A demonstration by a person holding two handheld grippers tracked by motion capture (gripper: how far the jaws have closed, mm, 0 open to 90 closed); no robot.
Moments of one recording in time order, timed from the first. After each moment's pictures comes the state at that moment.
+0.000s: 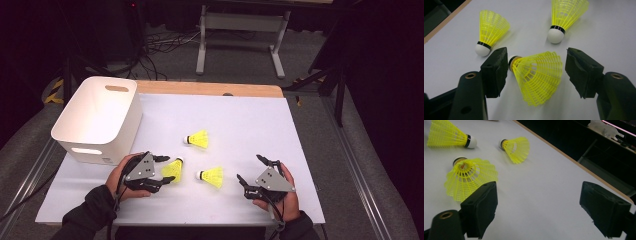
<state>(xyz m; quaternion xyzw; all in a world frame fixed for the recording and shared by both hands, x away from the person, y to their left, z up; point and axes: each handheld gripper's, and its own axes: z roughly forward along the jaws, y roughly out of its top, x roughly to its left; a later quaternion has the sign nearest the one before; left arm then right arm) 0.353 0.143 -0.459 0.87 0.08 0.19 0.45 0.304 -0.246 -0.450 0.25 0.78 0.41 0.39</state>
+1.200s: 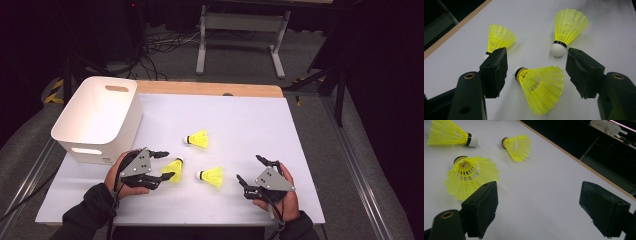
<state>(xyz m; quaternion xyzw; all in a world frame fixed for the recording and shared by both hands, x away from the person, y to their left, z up) 0.354 0.149 -0.445 0.85 0.09 0.19 0.48 0.305 -0.246 -0.451 0.25 0.79 0.41 0.38</state>
